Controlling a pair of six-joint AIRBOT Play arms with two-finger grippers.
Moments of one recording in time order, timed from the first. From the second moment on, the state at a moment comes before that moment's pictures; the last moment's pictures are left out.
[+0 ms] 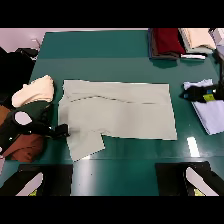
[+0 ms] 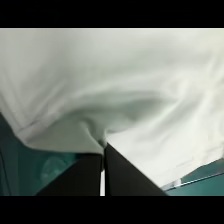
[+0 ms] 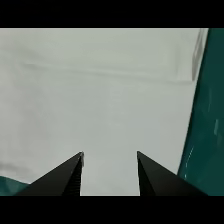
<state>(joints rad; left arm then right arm) 0.00 -0.89 0.52 1.06 -1.13 -1.54 -0.29 -0.93 1.00 -1.14 1.36 1.37</state>
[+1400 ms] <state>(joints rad) 0.00 -0.64 0.71 1.15 -1.41 -1.49 -0.28 -0.81 0.72 -1.30 1.47 1.32</state>
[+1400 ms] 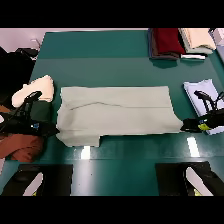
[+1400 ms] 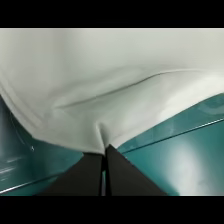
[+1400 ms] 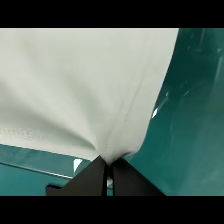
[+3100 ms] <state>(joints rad) -0.18 -1.40 1.21 1.07 -0.95 -1.47 -0.40 -1.70 1.22 -0.83 1.34 1.20</state>
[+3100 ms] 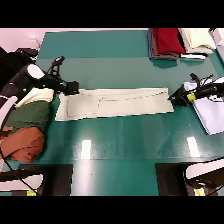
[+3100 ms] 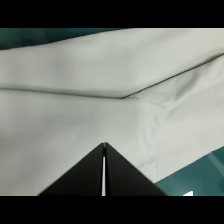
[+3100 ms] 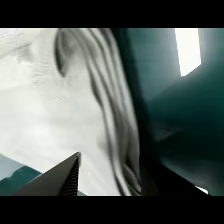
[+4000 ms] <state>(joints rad) -0.55 -1.87 1.60 1.00 -0.78 -1.54 -0.08 -1.42 1.63 -0.66 1.36 1.26</state>
